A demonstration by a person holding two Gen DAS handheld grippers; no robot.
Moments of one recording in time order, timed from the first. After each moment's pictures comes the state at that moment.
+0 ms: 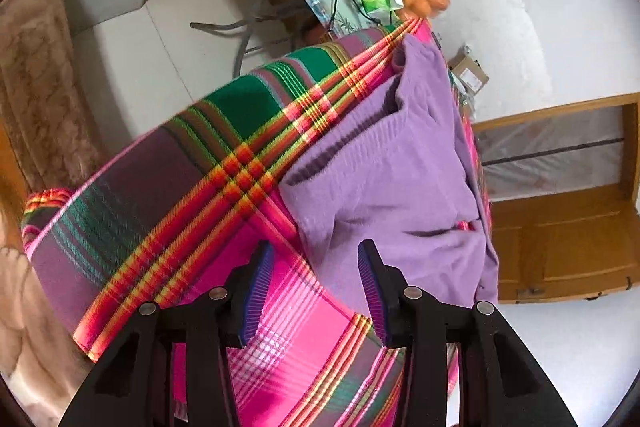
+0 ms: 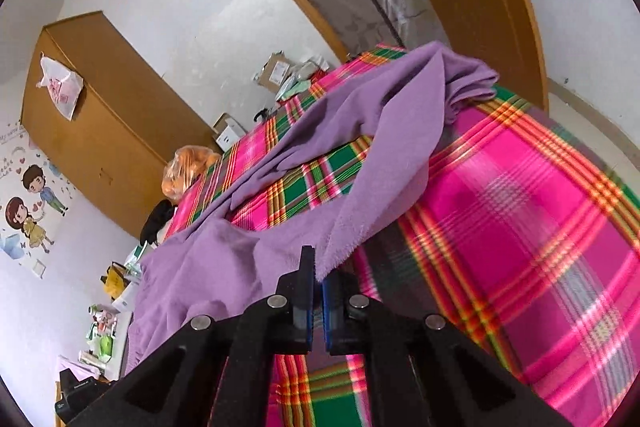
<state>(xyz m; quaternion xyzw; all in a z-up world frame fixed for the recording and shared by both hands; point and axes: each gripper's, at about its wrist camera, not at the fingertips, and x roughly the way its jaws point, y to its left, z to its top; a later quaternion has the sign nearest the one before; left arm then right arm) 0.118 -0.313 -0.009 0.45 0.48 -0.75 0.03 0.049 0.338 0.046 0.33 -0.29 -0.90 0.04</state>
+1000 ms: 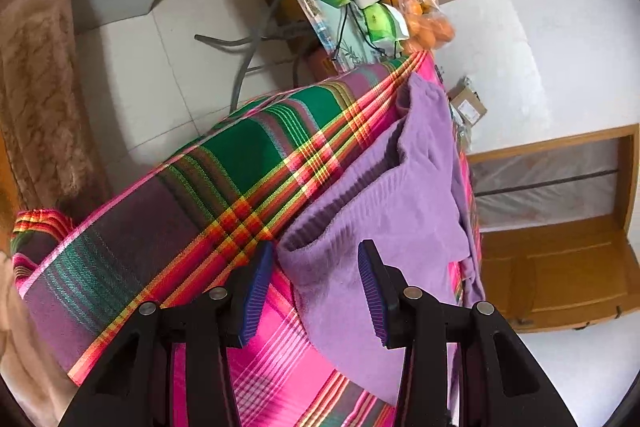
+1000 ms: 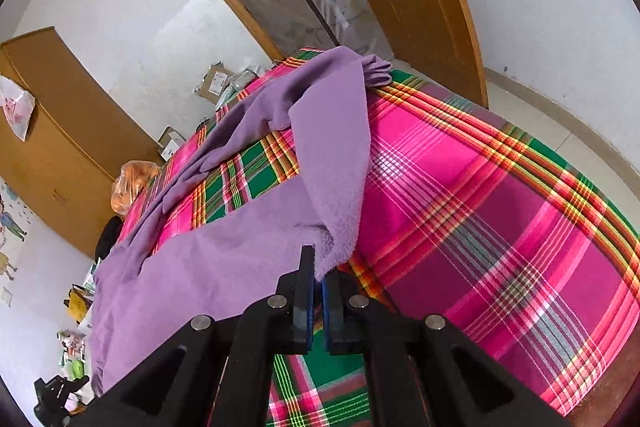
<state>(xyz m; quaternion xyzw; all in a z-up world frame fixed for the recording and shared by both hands) 0.109 -0.330 -0.011 0.41 0.52 -0.75 0.05 0.087 0.375 0.010 0.35 -0.30 -0.88 -0.05</state>
